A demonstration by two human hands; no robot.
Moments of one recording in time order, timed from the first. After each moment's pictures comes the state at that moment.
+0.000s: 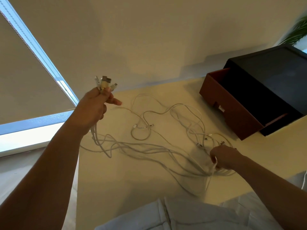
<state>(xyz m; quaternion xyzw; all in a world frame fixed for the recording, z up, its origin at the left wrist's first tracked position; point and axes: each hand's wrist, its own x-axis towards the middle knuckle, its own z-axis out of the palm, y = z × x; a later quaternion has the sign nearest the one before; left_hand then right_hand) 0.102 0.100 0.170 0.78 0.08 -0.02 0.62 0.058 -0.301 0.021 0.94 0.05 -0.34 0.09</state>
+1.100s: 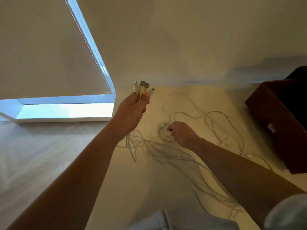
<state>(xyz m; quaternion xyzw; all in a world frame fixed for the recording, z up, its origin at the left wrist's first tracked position) 0.095 0.087 0.155 0.75 0.20 0.00 0.63 0.164 -0.088 0.004 0.93 0.27 -0.18 -0.19</state>
